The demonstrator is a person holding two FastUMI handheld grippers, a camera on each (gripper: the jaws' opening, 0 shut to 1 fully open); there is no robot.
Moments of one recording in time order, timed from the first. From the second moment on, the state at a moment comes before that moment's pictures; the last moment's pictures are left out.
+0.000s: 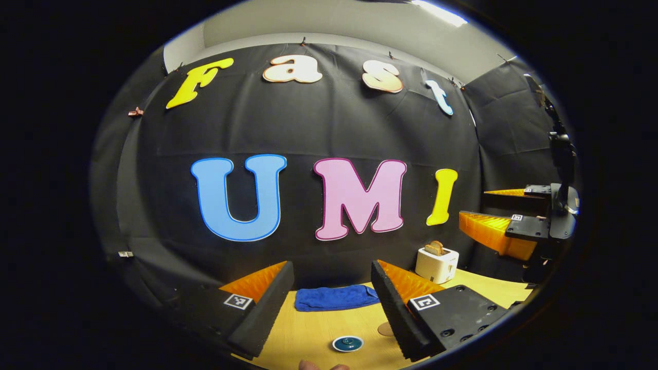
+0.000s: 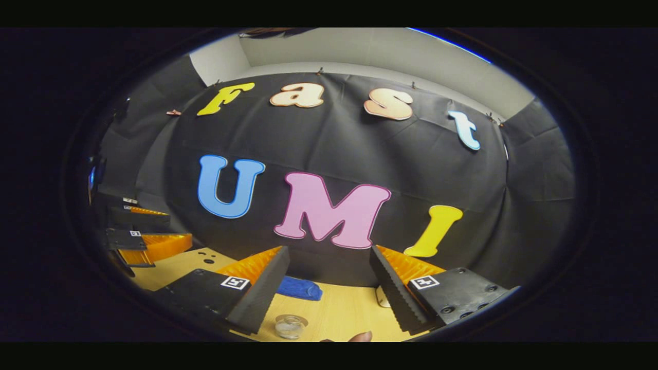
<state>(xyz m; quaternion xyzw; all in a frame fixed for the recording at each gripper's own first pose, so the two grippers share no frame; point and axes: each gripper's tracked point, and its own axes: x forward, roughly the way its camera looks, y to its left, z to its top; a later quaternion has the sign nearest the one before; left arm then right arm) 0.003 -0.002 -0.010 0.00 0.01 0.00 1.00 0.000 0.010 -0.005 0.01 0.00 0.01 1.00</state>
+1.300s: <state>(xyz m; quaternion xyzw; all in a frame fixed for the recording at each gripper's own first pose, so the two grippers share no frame) 0.088 -0.044 -0.336 0.00 0.14 -0.02 0.99 -0.024 0.091 -0.231 0.04 0.09 0.11 0.99</state>
